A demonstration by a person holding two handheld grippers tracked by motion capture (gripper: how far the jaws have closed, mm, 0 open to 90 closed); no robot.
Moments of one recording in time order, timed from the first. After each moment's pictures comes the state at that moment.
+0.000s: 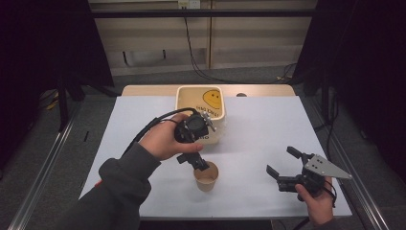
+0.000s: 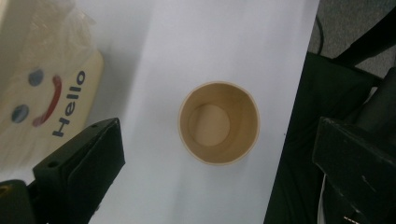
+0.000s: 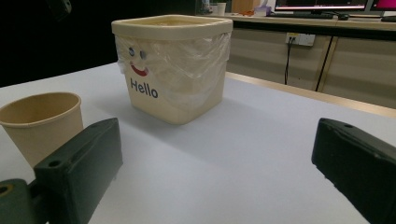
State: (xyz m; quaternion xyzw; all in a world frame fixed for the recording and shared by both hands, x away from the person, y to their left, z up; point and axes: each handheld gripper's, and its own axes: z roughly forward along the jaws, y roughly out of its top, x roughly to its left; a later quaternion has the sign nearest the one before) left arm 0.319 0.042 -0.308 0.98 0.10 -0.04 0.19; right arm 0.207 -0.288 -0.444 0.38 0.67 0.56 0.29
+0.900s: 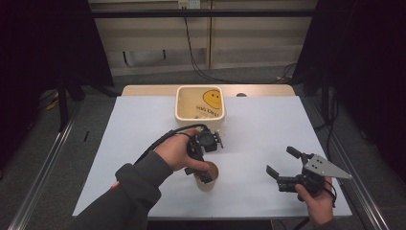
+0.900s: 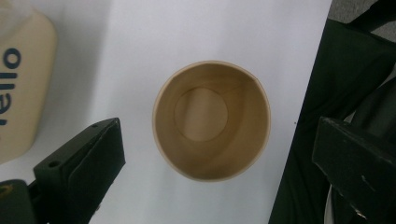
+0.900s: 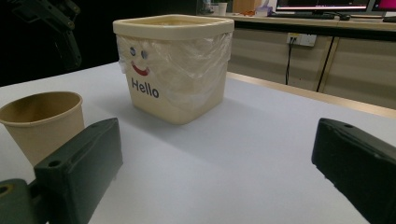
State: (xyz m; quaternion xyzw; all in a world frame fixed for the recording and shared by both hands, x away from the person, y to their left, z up) left arm 0.312 0.020 -0.358 0.99 0.09 -0.06 0.13; right arm 0.207 -0.288 -0.444 0.37 0.68 0.56 0.30
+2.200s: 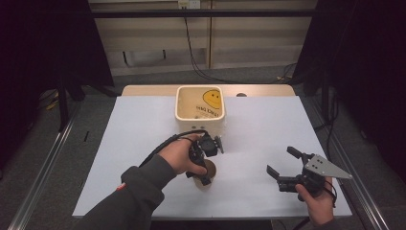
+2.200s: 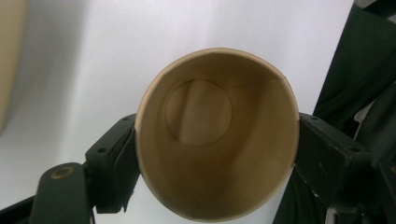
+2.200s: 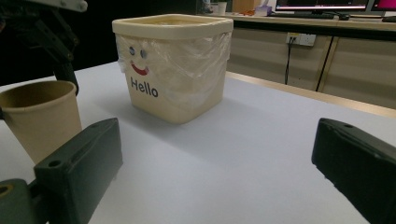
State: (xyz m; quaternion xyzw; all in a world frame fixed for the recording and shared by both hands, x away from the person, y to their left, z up) left arm 0.315 0.019 -0.372 0.99 0.12 -0.06 0.10; right arm 0.207 -0.289 -0.444 0.37 0.68 0.56 0.30
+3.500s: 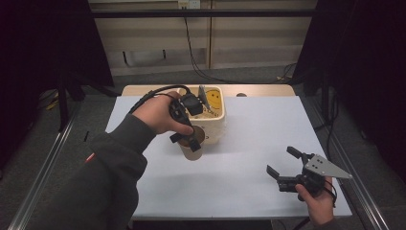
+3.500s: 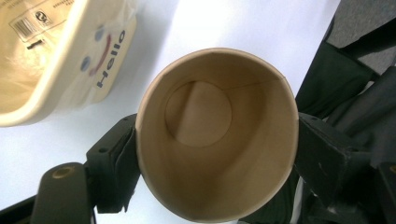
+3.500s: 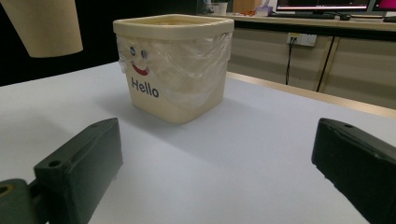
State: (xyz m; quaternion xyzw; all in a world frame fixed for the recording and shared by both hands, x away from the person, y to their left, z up) left arm 0.354 0.051 -0.264 0.98 0.18 -0.06 0.12; right arm 0.208 -0.289 -0.444 0.37 0.68 0.56 0.30
